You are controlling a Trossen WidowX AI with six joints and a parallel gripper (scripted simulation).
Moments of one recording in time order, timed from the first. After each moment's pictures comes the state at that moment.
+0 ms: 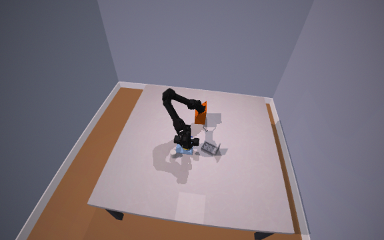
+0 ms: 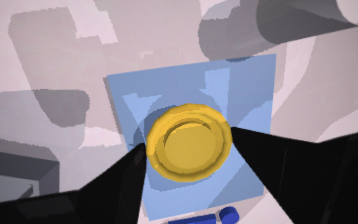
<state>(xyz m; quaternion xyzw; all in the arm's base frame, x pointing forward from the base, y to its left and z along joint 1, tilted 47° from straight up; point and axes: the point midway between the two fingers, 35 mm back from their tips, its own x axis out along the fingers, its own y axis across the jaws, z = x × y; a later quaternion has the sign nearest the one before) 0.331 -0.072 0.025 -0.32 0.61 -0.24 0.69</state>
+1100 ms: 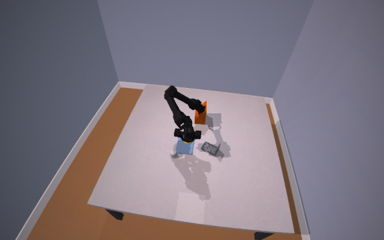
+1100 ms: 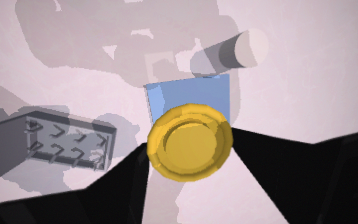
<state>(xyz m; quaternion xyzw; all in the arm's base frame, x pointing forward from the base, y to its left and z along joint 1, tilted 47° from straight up) 0.332 0.012 0.091 -0.31 0.61 -0.23 0.69</state>
